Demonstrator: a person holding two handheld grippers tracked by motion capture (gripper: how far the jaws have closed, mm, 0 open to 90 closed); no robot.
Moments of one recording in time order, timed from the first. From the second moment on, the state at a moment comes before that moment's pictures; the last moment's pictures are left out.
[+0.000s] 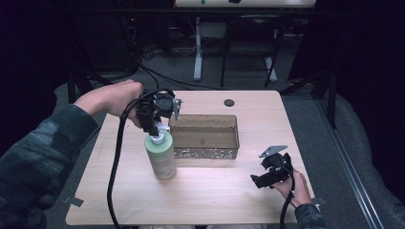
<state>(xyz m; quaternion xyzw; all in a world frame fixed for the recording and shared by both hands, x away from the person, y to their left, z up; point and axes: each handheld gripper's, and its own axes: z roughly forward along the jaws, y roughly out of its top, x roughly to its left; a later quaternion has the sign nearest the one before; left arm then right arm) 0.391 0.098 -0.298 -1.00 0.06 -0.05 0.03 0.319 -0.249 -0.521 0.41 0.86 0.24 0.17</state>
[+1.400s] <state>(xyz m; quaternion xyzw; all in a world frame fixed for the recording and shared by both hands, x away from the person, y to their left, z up) 0.393 0.098 -0.247 -1.00 0.05 -0.05 0.03 0.319 -0.248 -0.521 0.41 0.86 0.23 0.18</state>
